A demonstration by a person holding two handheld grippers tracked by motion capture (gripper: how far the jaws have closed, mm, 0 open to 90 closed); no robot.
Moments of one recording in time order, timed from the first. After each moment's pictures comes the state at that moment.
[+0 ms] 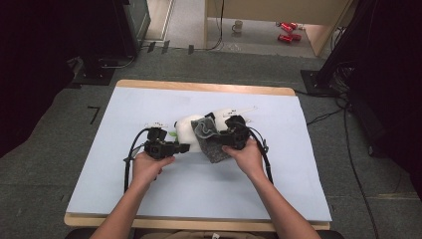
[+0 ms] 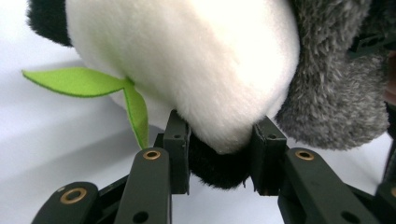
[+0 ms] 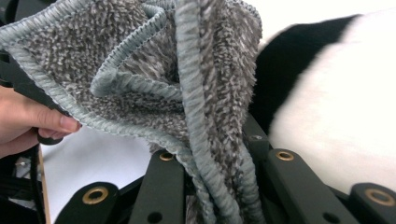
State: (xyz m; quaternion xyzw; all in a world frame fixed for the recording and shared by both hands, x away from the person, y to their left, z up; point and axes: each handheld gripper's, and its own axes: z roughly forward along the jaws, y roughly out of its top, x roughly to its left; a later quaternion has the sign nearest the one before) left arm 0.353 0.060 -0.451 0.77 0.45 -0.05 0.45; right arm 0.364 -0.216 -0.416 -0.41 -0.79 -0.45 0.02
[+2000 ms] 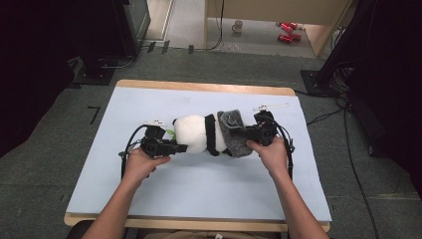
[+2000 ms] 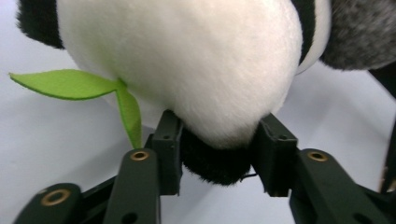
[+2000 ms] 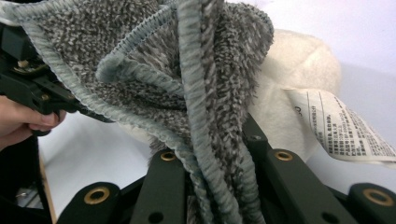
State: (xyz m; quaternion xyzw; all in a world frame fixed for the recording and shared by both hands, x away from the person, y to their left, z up) left arm 0.353 0.068 -0.438 0.81 0.40 -0.04 0.43; right arm 0.360 -0.286 -0.397 -0.47 -0.75 -0.47 0.02
